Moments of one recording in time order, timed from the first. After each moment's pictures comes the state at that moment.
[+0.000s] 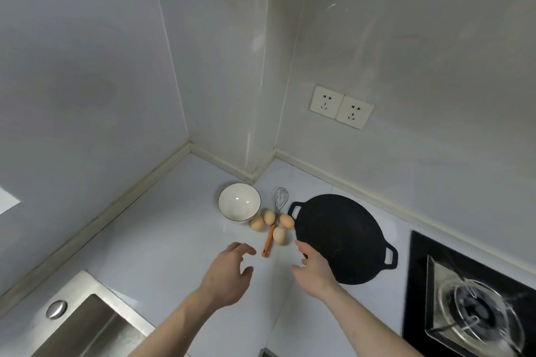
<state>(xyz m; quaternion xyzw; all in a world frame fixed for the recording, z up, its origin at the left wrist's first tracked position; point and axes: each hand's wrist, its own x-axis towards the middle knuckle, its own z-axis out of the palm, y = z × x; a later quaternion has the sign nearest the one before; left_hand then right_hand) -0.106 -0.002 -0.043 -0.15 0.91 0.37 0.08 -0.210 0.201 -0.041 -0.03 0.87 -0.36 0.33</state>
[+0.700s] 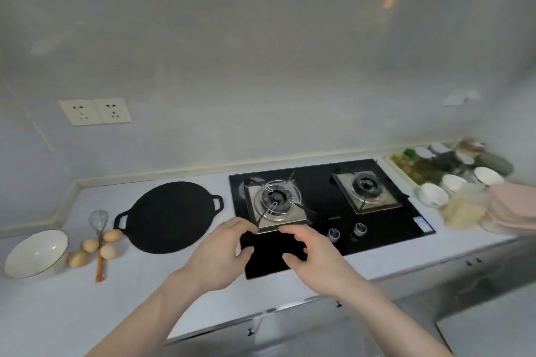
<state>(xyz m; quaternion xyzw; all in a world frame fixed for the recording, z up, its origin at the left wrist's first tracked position) -0.087 0.313 0.089 0.29 0.91 0.30 0.07 -0.002 0.529 0.116 0.06 0.92 -0.38 0.07</state>
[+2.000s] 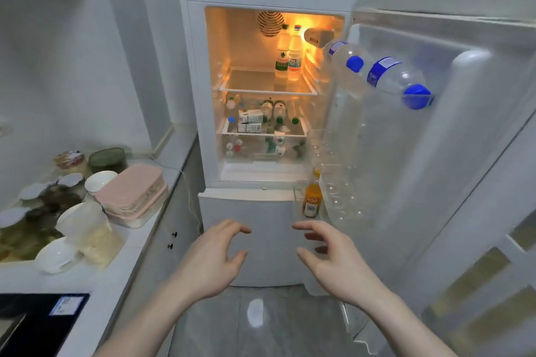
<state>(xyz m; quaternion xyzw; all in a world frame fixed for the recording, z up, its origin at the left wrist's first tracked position) 0.257 1.009 0.139 0.80 0.54 0.21 0.18 0.517 0.970 0.162 0.61 0.68 -0.28 -0.31</state>
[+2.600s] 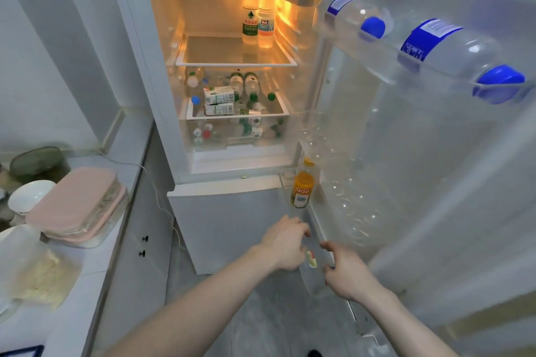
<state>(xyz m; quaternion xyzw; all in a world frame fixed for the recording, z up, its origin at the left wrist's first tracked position) 0.400 1.149 0.067 0.89 0.38 0.02 0.23 0.553 1.051 0.053 0.79 0.53 -0.28 -0.07</state>
